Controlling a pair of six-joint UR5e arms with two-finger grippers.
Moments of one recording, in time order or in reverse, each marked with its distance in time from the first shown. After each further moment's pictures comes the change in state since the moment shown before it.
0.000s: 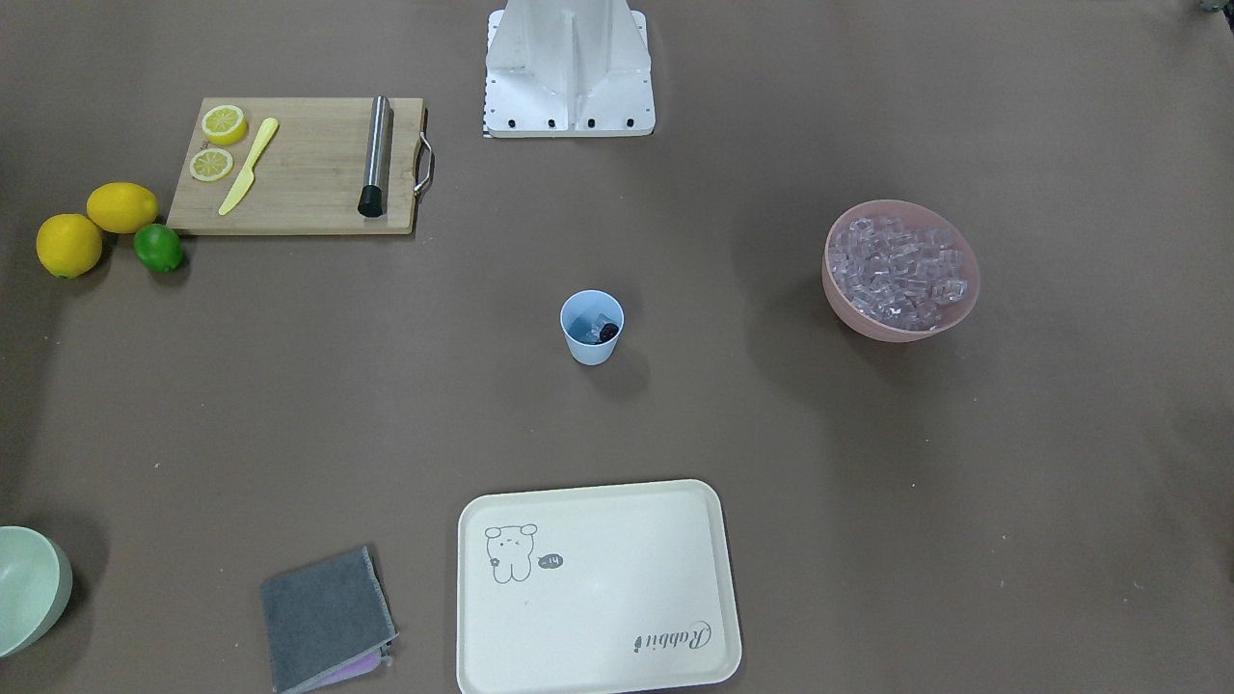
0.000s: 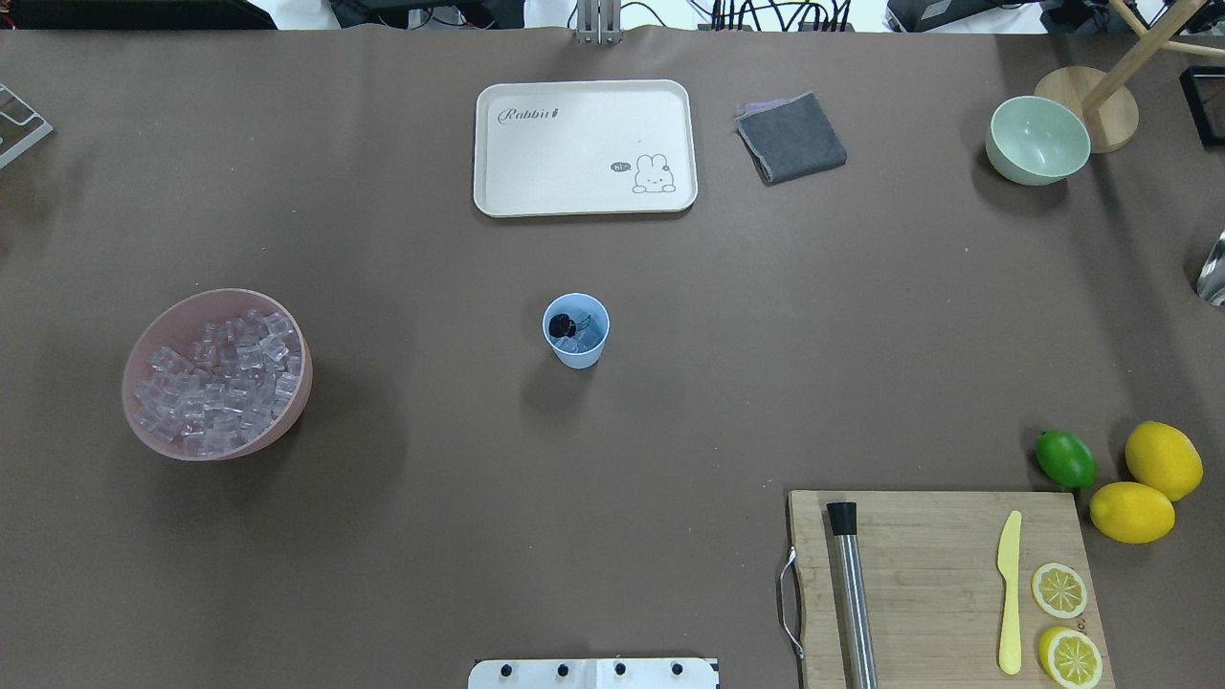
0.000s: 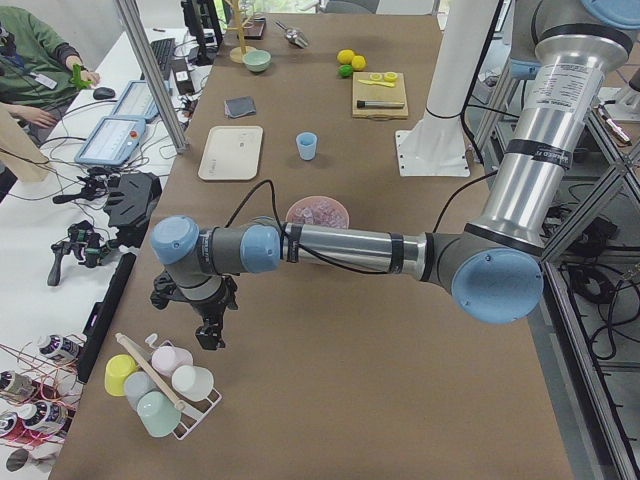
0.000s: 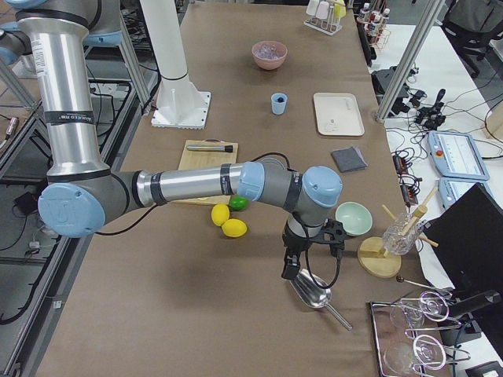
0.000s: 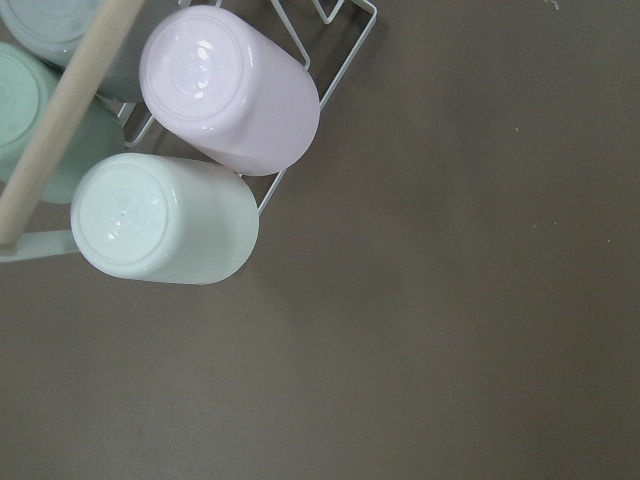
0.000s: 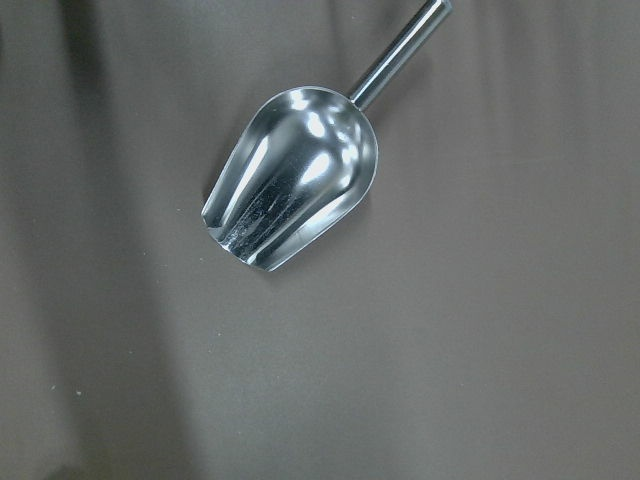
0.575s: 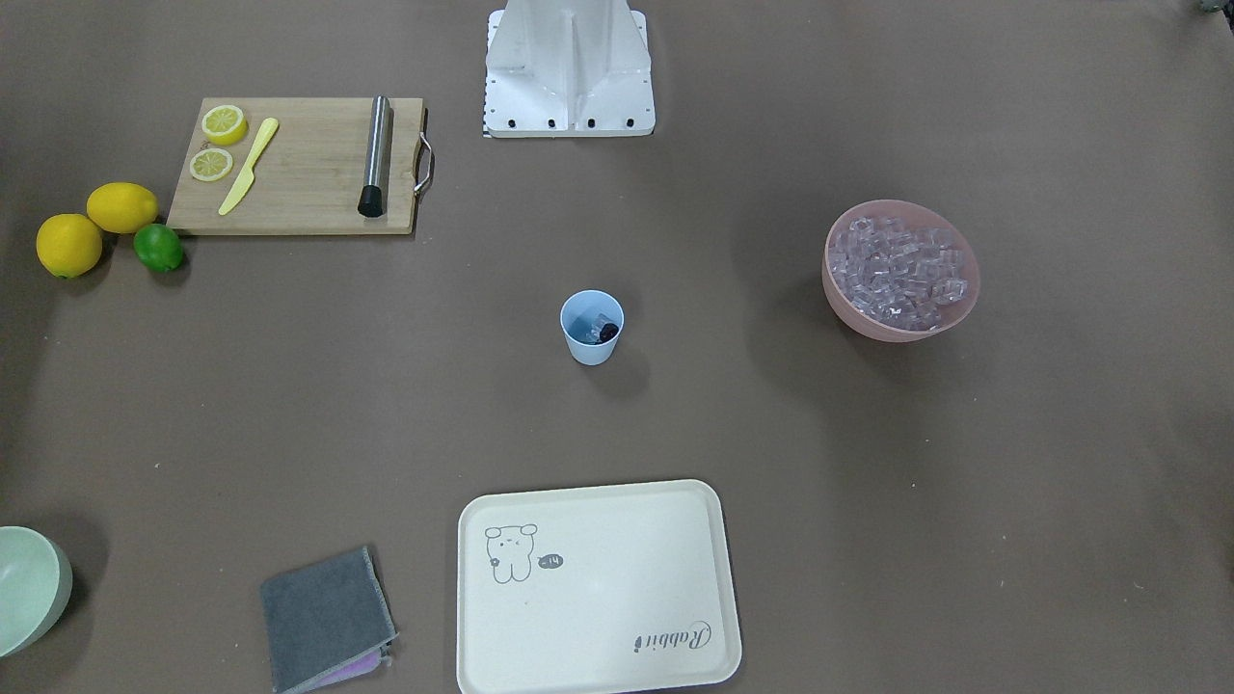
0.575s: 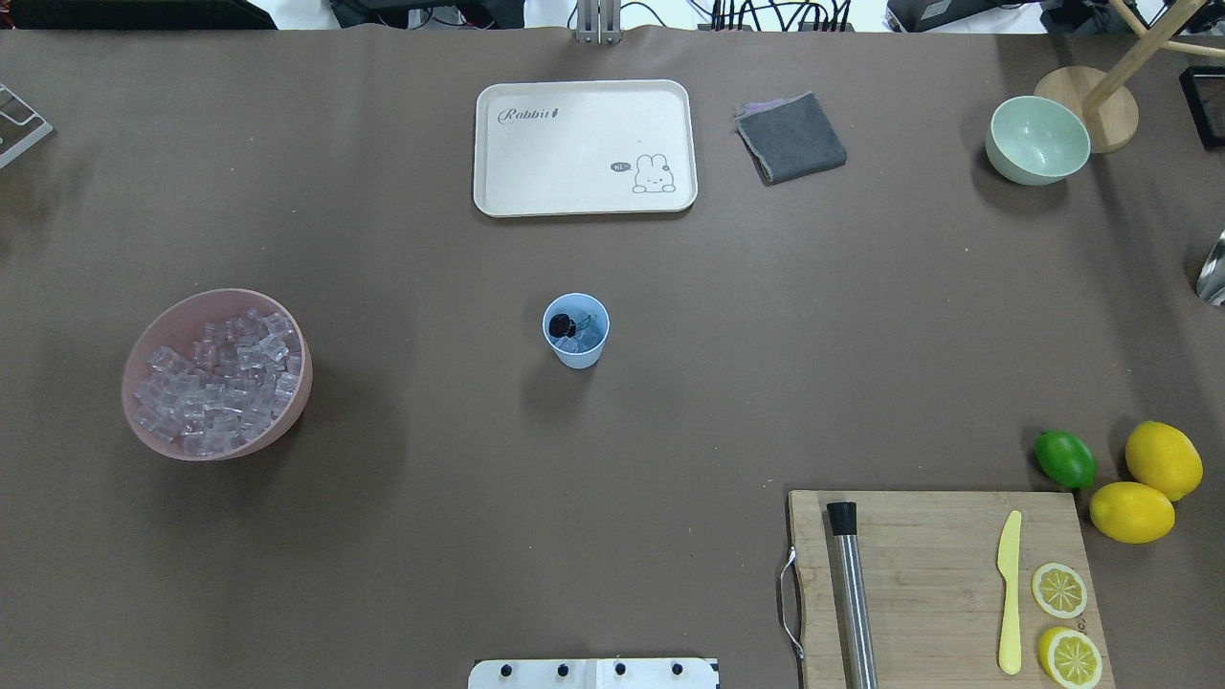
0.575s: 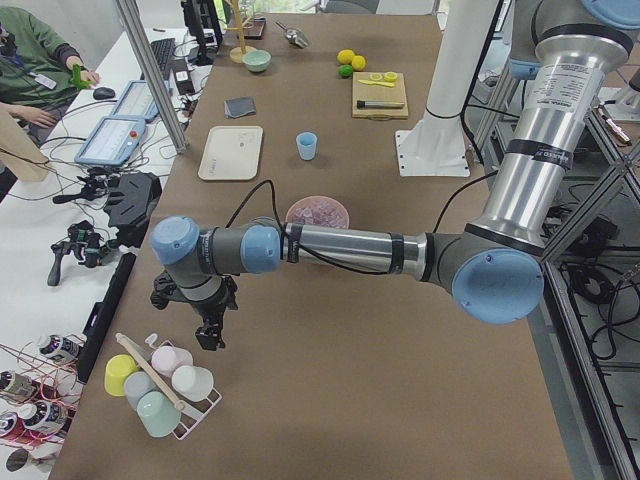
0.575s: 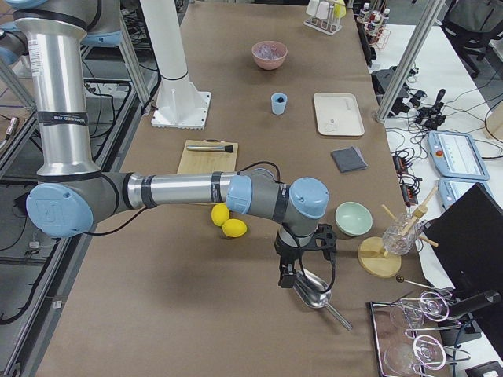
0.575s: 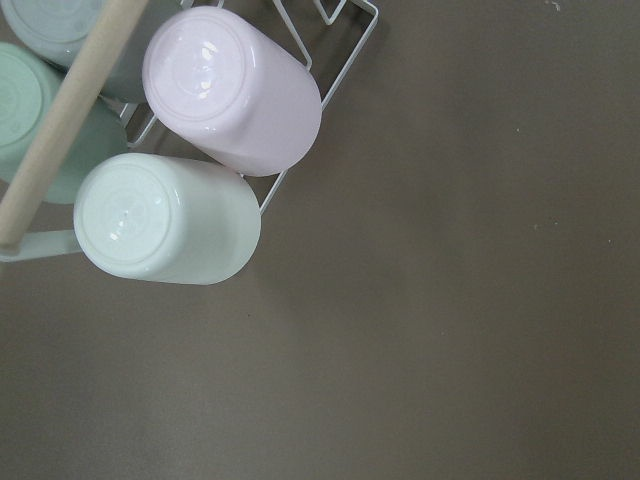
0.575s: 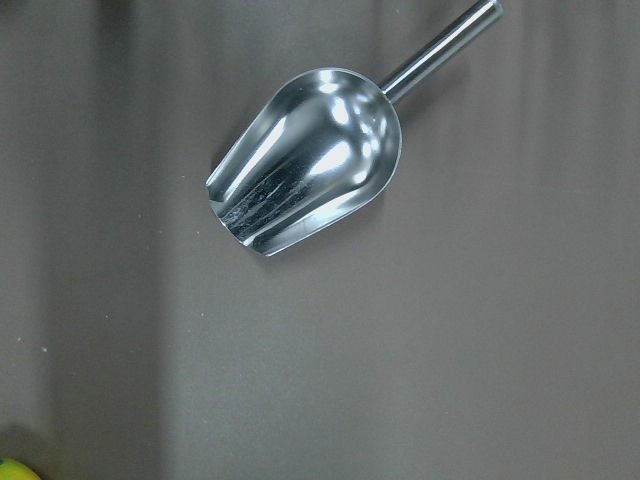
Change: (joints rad) left arm -0.001 0.001 -0.003 -0.002 0.000 0.000; right arm 0.000 -0.053 -0.012 0.104 0.009 -0.160
